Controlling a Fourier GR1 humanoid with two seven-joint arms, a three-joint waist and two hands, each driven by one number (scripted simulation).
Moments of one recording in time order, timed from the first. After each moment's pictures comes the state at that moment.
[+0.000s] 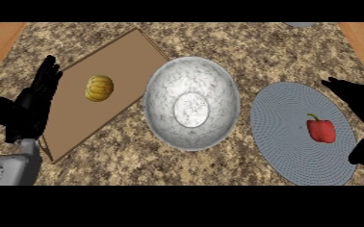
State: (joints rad) left arm -0.16 0.37 0.04 -1.50 0.10 0.14 0.09; right arm -0.15 -0.87 0.20 -1.68 0.59 0.43 0.33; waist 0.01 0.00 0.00
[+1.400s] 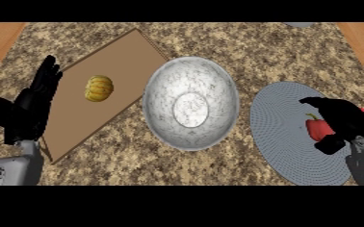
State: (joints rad) left arm -0.15 0.28 0.12 -1.55 0.01 0.07 0.14; right arm -0.18 -0.55 0.10 -1.38 0.95 0.39 0.15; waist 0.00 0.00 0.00
